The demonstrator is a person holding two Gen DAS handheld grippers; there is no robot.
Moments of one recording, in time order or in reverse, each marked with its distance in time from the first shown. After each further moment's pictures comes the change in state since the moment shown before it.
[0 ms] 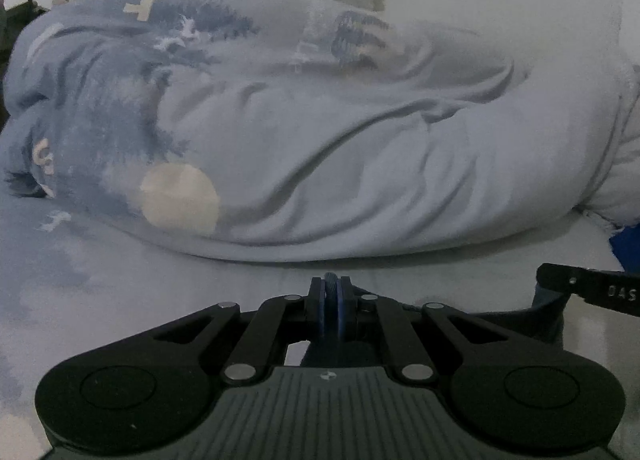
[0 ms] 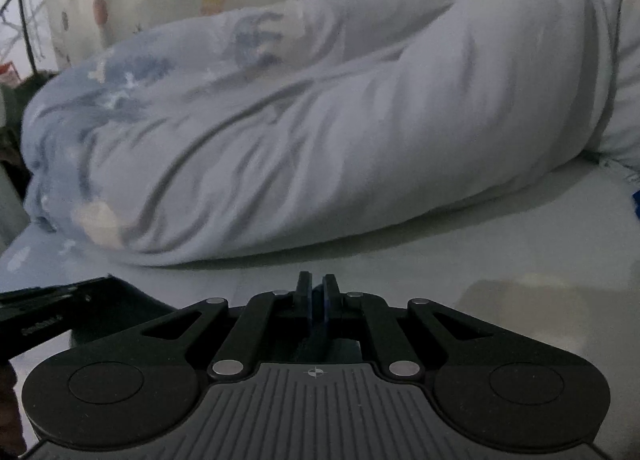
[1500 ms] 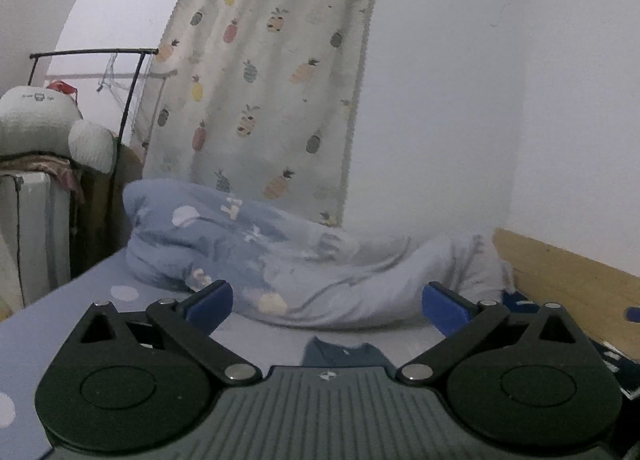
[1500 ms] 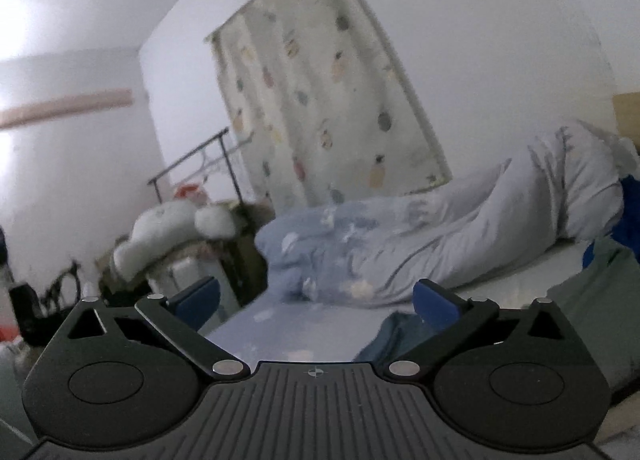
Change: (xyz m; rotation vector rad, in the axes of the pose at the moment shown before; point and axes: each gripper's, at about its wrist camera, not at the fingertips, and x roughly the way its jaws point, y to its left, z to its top) left arm -0.659 0.068 -0.130 -0.040 -0.451 -0.142; right arm -0.659 0.032 -0.183 -0.005 -0.382 0.408
